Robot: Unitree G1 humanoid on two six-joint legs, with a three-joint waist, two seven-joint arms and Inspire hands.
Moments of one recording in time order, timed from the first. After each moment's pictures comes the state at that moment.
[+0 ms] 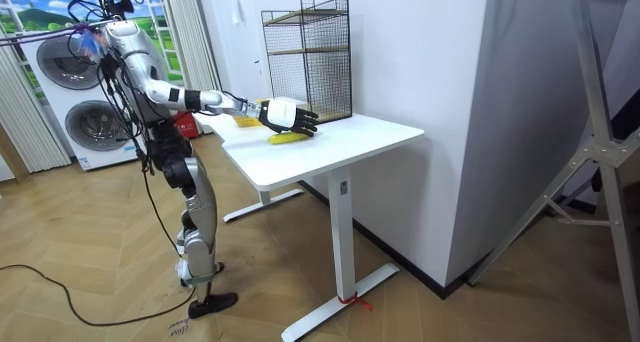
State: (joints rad) left arm 0.27 0.23 0.17 1.08 0.28 0.19 -0.05; right arm -0.06 -0.40 -0.11 0.42 -0.12 0.13 0.04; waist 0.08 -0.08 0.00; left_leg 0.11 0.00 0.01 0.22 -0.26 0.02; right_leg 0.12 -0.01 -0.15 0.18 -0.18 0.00
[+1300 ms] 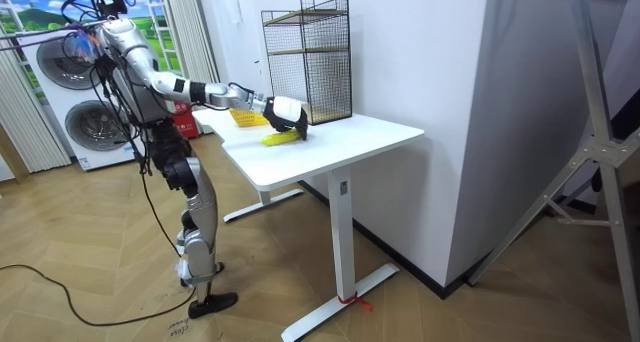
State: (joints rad) left arm 0.29 0.25 0.17 1.03 0.28 0.22 -0.05; right arm -0.16 -0.47 -0.13 0.62 -0.37 0.13 0.16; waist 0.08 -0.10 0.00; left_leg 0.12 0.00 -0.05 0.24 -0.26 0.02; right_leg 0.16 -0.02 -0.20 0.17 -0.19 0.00
